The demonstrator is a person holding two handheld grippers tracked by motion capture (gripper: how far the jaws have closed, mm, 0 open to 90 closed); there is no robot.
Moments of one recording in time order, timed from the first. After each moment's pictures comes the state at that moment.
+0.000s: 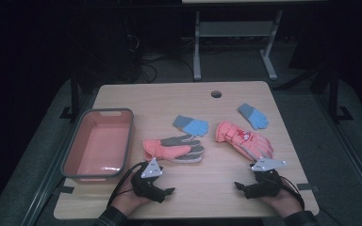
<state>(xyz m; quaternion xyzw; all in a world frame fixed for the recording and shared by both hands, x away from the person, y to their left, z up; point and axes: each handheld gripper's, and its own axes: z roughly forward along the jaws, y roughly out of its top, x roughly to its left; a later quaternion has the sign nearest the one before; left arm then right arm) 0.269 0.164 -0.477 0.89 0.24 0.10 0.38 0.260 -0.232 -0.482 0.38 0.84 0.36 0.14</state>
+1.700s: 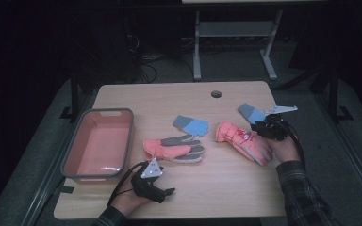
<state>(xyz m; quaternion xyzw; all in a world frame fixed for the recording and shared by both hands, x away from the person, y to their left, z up) 0.270 0.164 -0.477 0.89 0.23 0.09 0.38 0.402 -0.279 -0.428 0.47 0.78 0.36 0.20</state>
